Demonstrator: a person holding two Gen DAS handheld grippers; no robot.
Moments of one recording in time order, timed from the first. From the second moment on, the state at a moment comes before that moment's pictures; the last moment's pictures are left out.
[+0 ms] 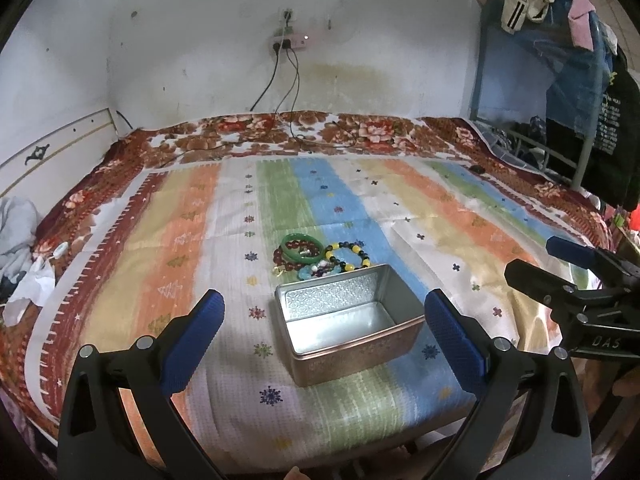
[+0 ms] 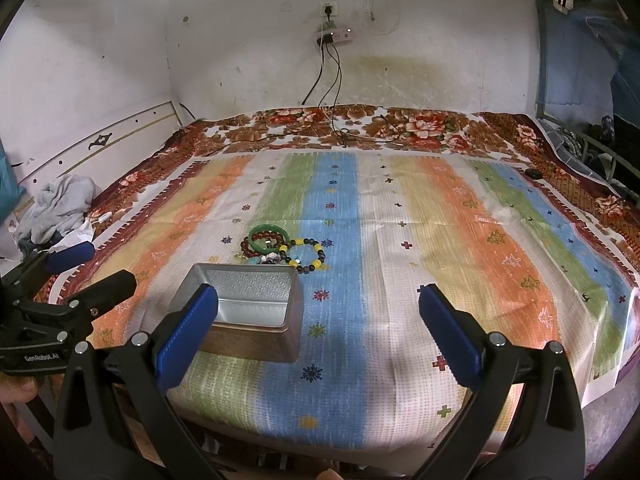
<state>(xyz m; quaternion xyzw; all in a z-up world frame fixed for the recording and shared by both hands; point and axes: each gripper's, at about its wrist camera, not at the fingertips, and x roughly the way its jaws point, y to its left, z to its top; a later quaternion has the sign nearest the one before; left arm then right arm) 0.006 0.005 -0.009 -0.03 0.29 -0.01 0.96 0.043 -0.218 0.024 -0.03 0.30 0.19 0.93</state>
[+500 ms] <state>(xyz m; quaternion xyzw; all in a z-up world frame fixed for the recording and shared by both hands) 0.021 0.010 -0.010 -0.03 0.32 0.03 0.95 0.061 -0.220 0.015 -0.02 0.30 0.20 0.93</state>
